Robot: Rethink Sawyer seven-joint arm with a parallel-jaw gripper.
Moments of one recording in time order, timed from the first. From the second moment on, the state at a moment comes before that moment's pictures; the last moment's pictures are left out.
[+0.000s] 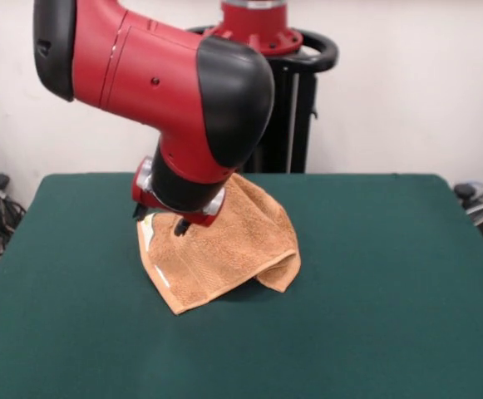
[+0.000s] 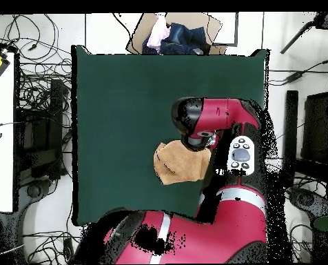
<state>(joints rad) -0.25 -0.38 -0.10 1.21 -0.37 1.13 1.80</state>
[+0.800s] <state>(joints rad) -0.41 -0.43 0.00 1.35 -0.31 0.83 1.80</state>
